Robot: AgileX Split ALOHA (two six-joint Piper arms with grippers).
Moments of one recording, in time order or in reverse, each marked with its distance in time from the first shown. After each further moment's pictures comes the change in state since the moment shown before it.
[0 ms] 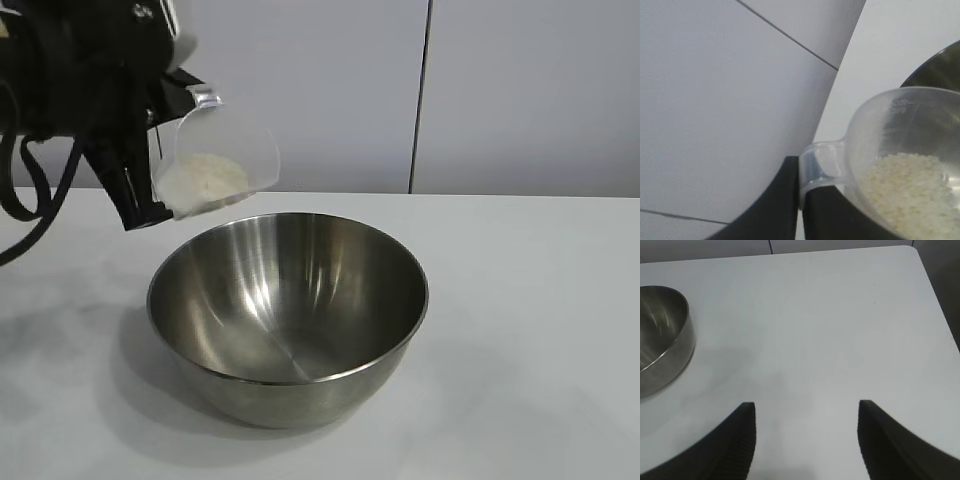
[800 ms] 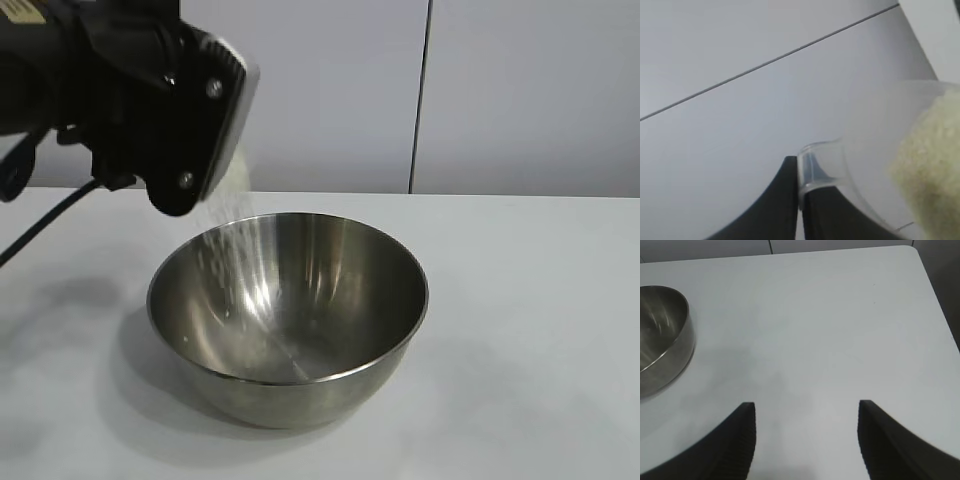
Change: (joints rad) left arm -0.040 0.111 -0.011 -0.008 -0.186 0.729; right arm 0.000 0.000 0.000 0.000 -0.001 0.000
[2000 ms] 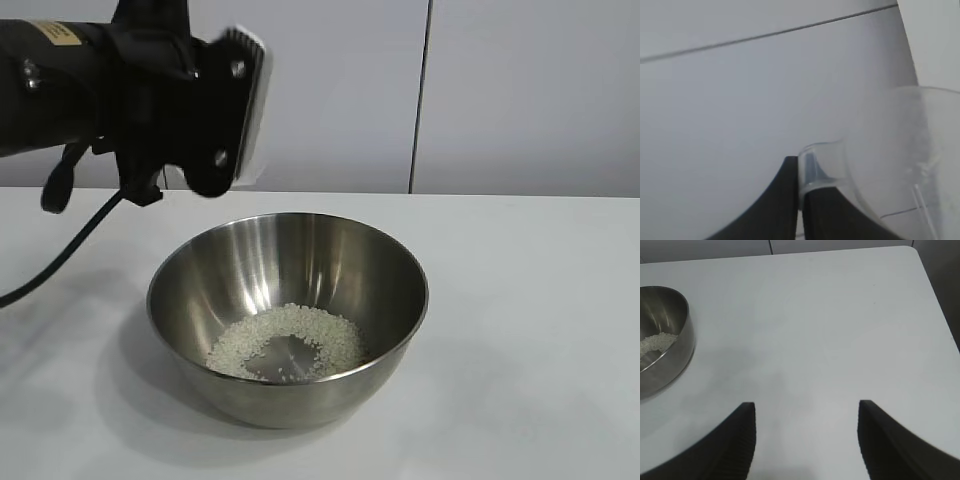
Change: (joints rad) left arm 0.000 0.031 -0.032 -0.161 -0.050 -0.434; right arm 0.000 0.000 0.000 0.000 0.001 0.000
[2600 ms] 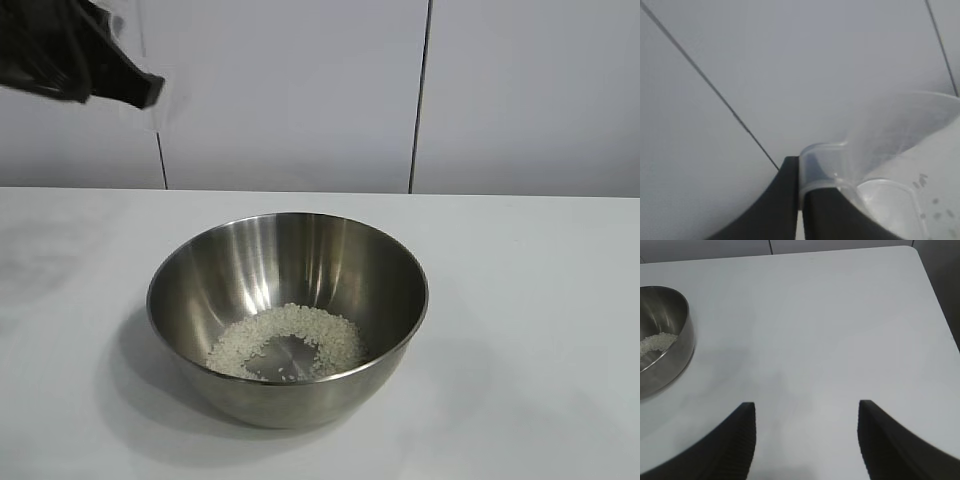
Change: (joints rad) left arm 0.274 -0.113 0.005 -0.037 0.066 -1.083; right arm 0.000 0.000 0.000 0.000 0.000 0.000
